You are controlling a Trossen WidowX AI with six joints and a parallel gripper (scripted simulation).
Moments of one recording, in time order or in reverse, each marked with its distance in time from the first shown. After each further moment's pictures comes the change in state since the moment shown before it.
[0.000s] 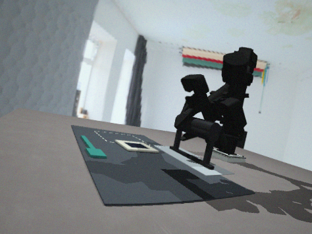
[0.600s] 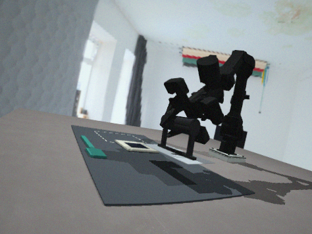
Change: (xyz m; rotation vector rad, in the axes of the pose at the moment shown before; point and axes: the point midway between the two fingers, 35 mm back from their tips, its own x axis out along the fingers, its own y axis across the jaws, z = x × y) arm 0.004 0.007 -0.068 0.018 -0.055 0.025
